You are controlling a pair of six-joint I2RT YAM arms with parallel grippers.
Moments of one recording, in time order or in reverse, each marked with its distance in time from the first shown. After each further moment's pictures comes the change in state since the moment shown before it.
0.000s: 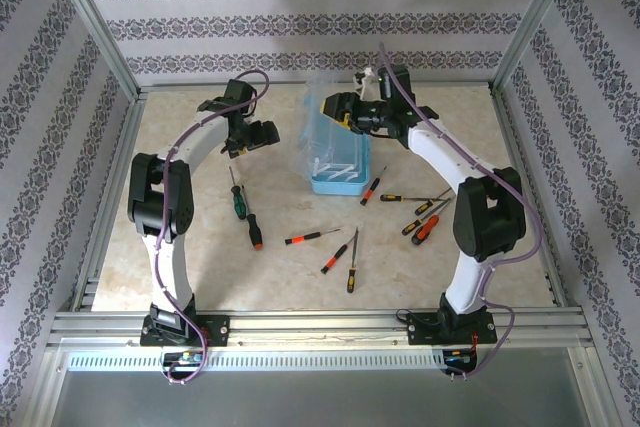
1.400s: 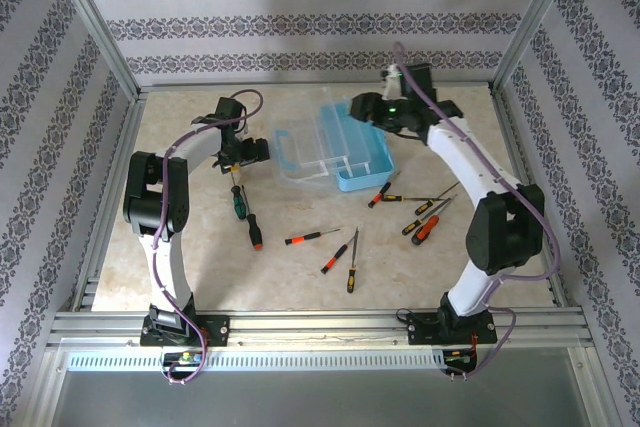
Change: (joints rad) left arm 0.061 -0.001 -0.173 0.109 0.065 0.085; right arm -0.122 -0.115 -0.013 -0.261 0.291 -0.196
